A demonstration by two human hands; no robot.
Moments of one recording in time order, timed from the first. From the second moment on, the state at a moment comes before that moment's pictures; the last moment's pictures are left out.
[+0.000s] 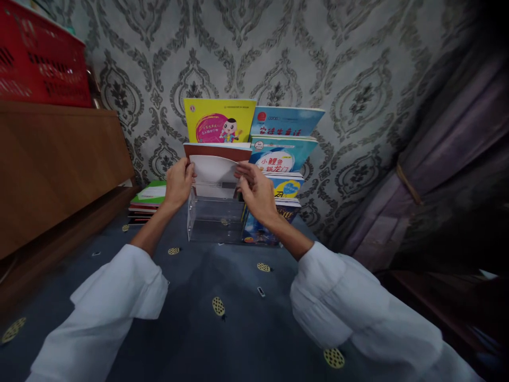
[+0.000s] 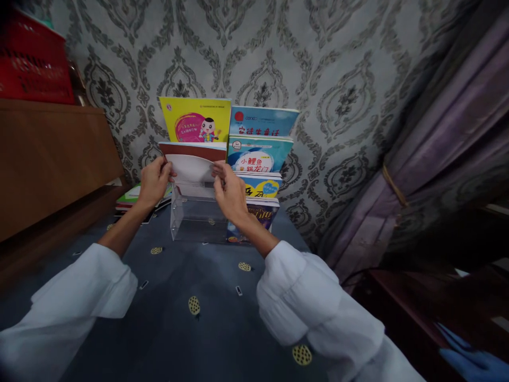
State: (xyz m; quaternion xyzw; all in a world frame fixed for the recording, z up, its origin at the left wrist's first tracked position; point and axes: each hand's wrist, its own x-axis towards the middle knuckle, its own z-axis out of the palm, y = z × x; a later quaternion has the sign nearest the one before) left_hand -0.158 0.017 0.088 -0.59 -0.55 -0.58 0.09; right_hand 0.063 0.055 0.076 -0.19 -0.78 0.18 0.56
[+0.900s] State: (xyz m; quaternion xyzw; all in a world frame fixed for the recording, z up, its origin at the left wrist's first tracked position) left_hand -0.155 0.023 0.088 -0.60 -0.56 -0.56 0.08; right_hand 0.071 0.063 0.088 -0.20 -0.79 0.14 0.57
